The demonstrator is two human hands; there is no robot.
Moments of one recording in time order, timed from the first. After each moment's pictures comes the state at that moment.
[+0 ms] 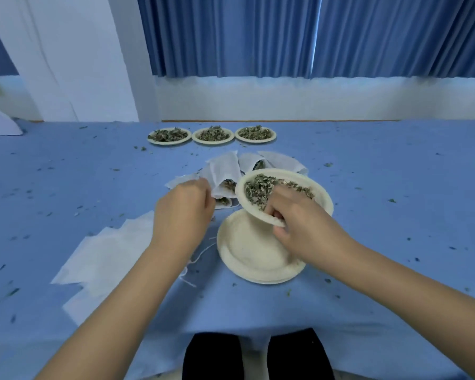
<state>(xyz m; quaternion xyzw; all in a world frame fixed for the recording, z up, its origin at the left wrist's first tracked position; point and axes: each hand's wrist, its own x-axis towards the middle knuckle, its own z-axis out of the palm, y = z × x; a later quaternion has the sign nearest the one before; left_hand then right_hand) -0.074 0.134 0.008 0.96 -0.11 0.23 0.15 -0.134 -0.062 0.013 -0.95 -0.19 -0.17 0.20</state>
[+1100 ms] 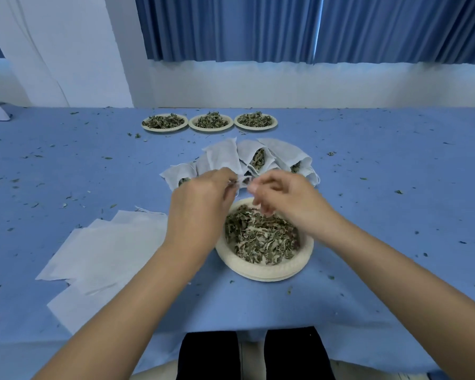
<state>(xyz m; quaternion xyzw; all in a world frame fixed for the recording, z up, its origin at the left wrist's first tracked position) -0.085 0.113 0.003 0.88 -0.24 0.33 0.27 -0.101 -0.056 0.006 -0.82 -0.08 -0.05 0.56</state>
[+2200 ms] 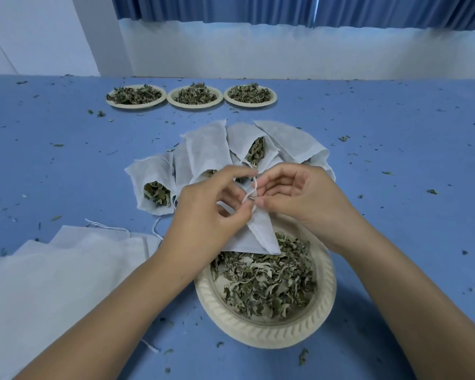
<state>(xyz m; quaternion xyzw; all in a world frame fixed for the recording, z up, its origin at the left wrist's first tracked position) -0.022 0.087 -0.036 0.81 -0.27 0.09 0.52 -0.043 -0.081 -0.015 -0.77 -0.07 -0.03 0.64</state>
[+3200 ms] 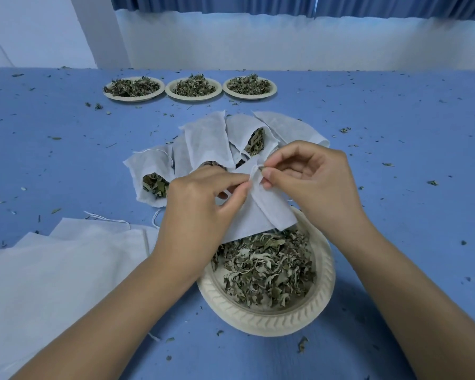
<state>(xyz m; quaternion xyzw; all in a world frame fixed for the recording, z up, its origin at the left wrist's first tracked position) -0.032 0.087 -0.032 0.82 -0.28 0.27 0.42 -0.048 -0.075 -0.012 -0.74 -0.07 -0.17 0.65</state>
